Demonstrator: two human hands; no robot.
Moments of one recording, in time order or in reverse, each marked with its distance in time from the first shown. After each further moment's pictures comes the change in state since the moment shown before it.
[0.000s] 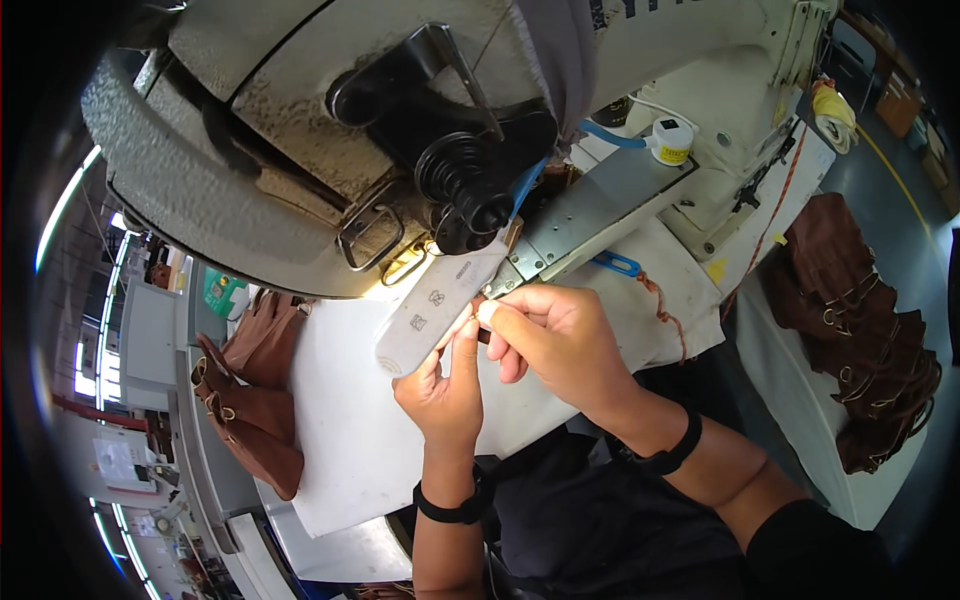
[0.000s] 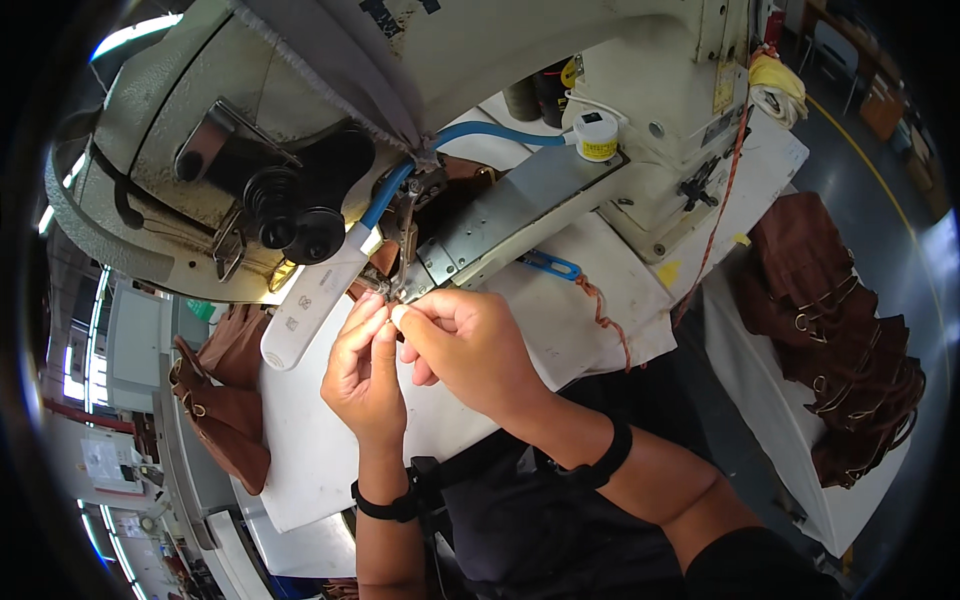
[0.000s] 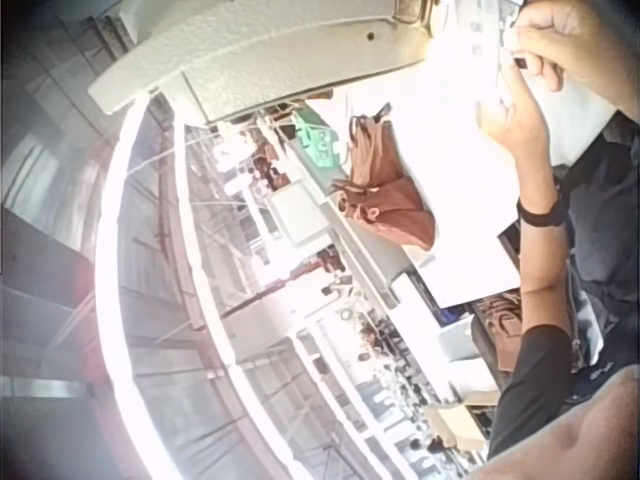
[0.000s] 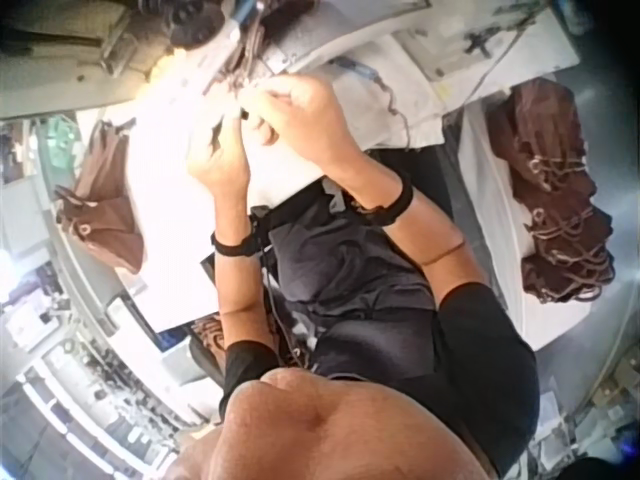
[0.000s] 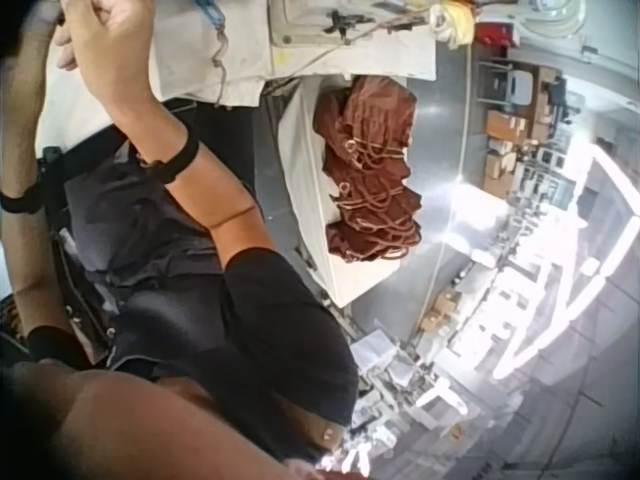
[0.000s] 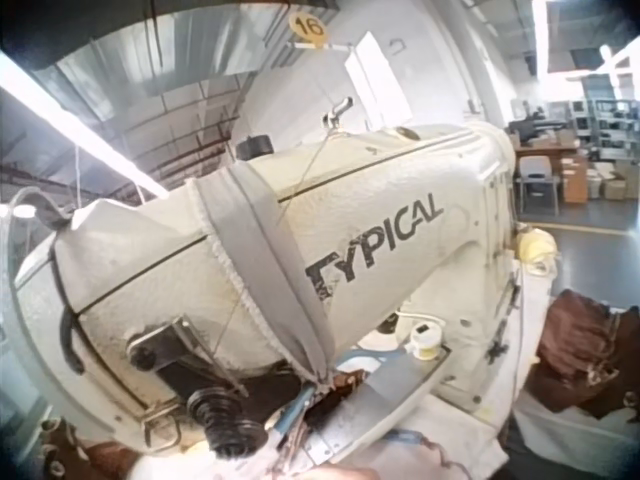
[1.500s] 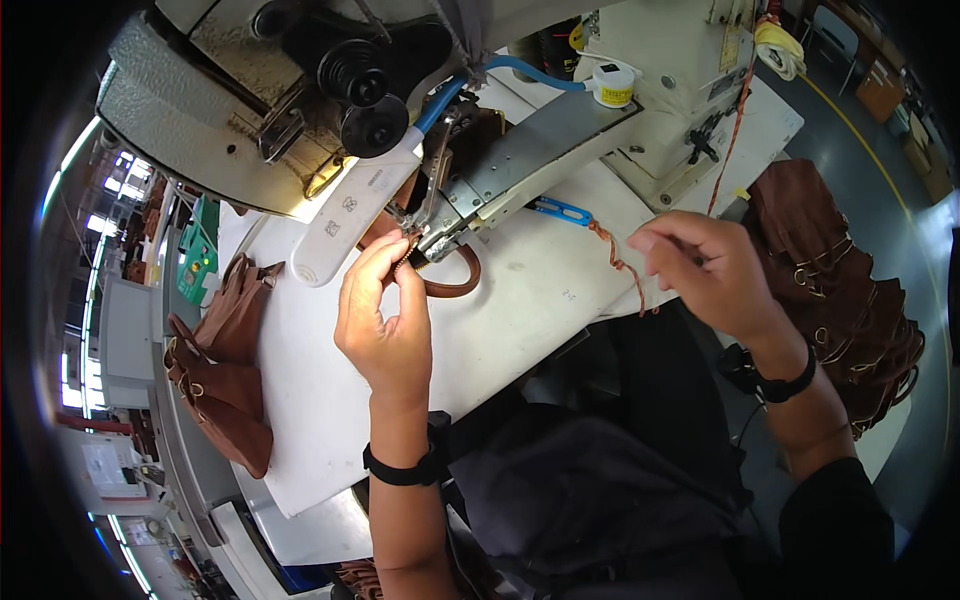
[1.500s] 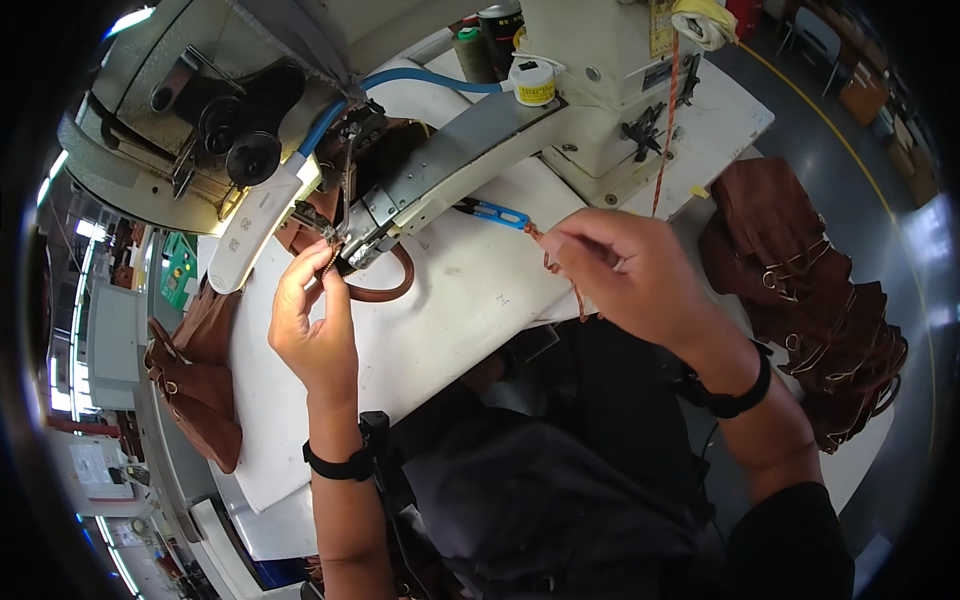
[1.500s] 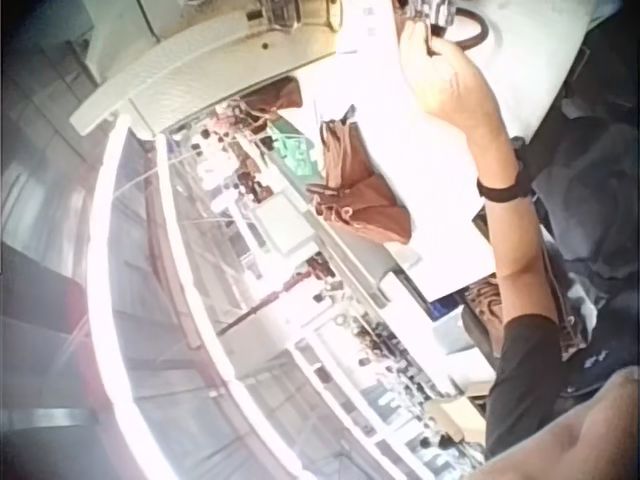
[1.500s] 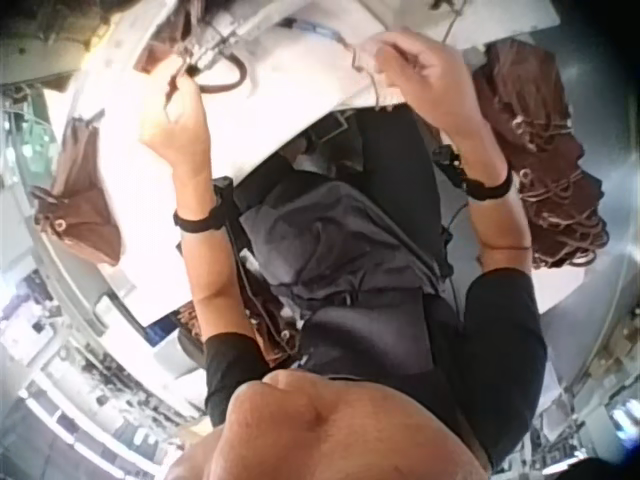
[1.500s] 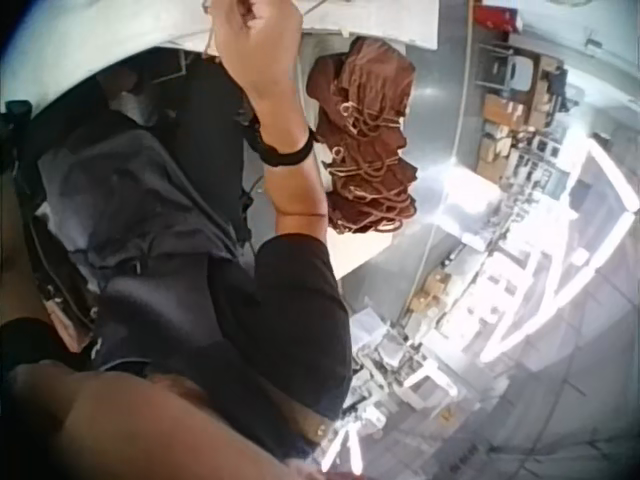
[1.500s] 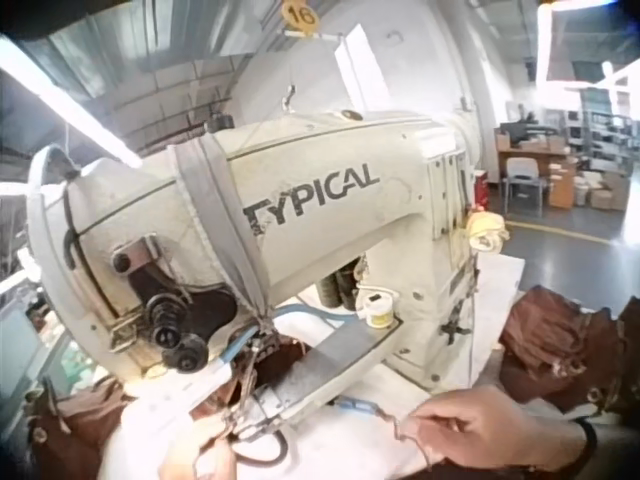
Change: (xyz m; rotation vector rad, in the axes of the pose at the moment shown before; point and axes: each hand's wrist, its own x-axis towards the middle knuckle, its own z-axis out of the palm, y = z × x) left_hand 0.013 0.007 0.006 0.253 0.102 0.256; right_hand -0.072 -0.064 -0.138 -0.724 0.081 -0.239
